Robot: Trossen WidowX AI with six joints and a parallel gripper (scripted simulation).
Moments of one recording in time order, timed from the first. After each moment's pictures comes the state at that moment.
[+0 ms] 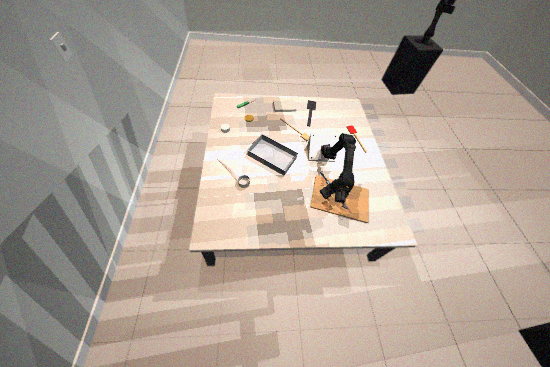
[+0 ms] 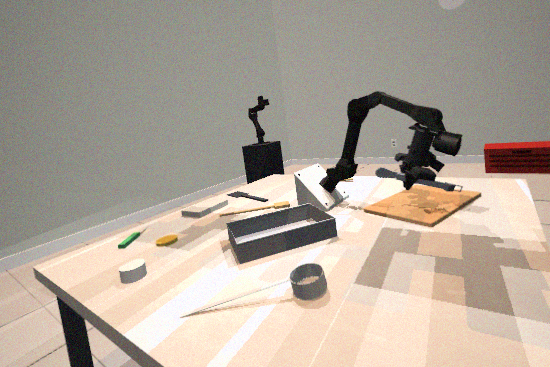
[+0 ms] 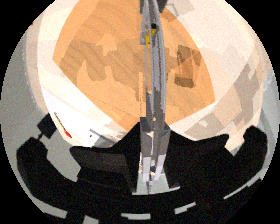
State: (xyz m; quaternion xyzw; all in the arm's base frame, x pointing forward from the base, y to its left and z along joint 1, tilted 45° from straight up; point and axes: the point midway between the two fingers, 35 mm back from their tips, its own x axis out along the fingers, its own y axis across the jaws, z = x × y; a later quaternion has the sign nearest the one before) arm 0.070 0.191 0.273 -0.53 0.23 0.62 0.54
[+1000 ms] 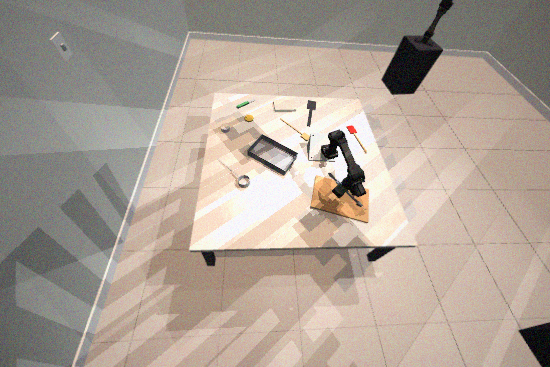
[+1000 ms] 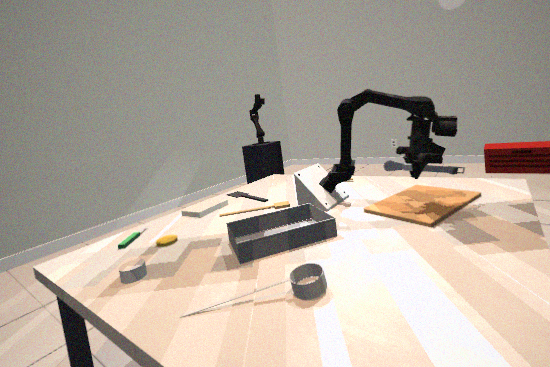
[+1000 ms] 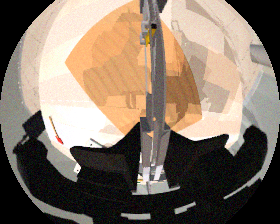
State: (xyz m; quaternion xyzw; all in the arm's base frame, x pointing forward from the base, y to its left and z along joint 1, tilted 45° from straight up) arm 0.013 0.192 0.297 -0.53 0.12 0.62 0.56
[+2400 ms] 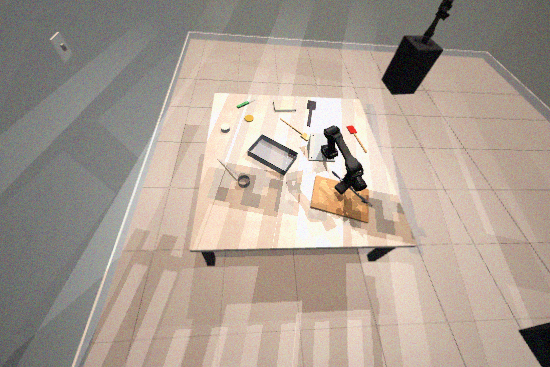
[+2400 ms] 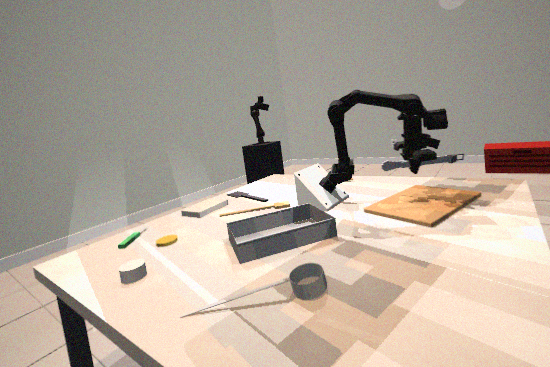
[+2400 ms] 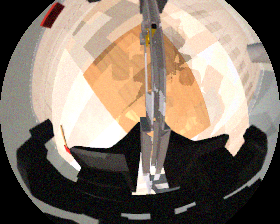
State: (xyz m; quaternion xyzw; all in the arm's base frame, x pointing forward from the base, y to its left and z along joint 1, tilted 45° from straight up) arm -0.014 0.182 0.297 -0.45 0.10 0.69 0.56
